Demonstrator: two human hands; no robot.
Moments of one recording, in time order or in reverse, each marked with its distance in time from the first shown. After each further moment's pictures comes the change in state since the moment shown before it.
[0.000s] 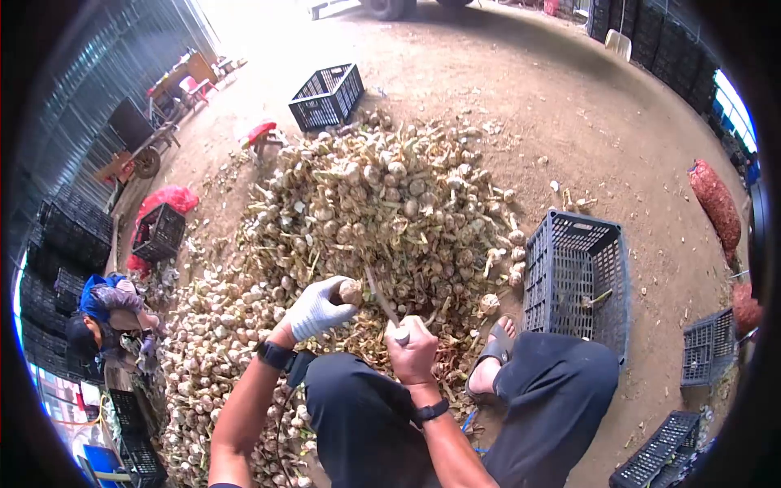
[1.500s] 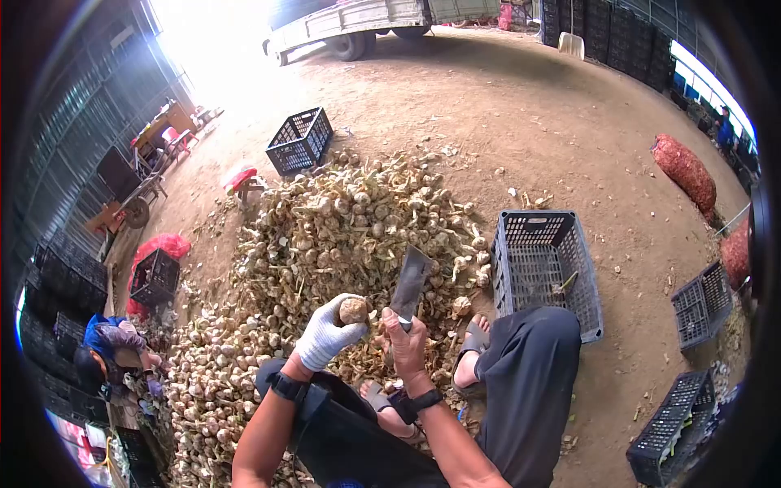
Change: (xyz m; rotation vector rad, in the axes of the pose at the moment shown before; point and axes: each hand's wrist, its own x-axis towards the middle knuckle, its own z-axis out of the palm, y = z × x) left_hand -0.051 0.104 0.070 -0.239 0.044 0.048; right_hand -0.002 -0.023 -0.041 0.930 0.030 0.394
